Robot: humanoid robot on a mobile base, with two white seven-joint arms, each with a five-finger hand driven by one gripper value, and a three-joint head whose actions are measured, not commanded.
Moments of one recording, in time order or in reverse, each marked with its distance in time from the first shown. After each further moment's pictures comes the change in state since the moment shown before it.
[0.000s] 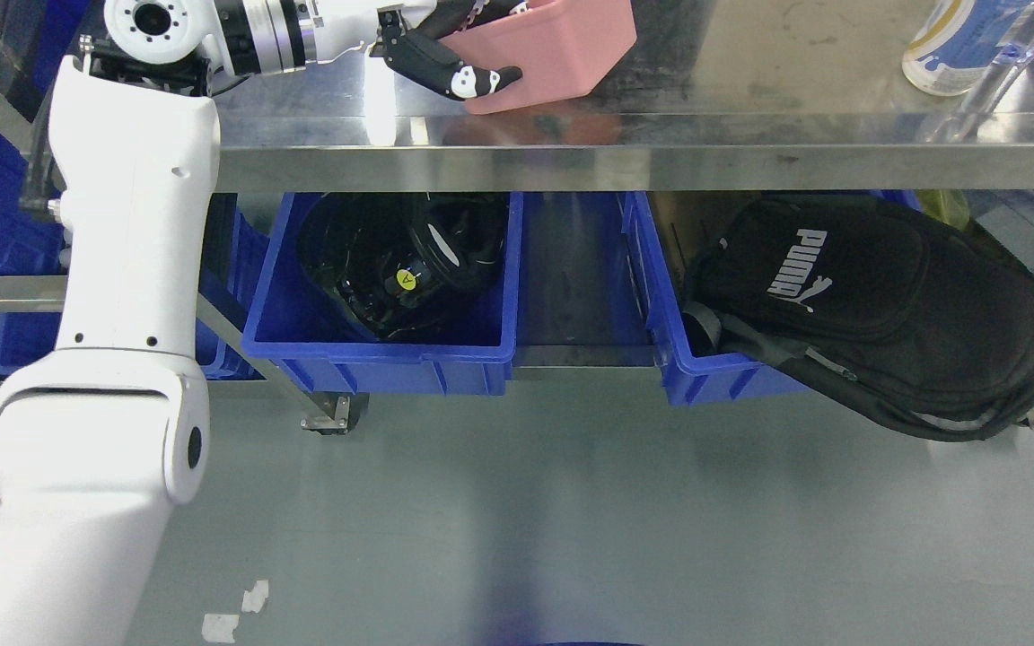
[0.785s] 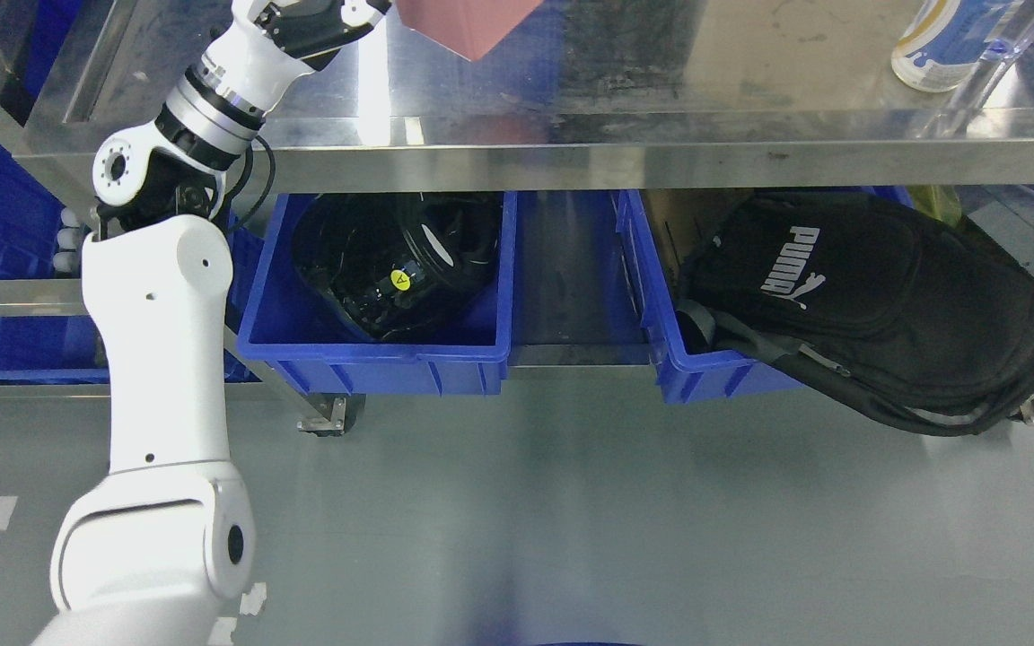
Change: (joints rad) left arm 0.315 -0.034 0.176 -0.281 0.523 0.103 0.313; right arm 0.000 0.000 0.000 0.000 0.000 0.002 -0.001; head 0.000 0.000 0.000
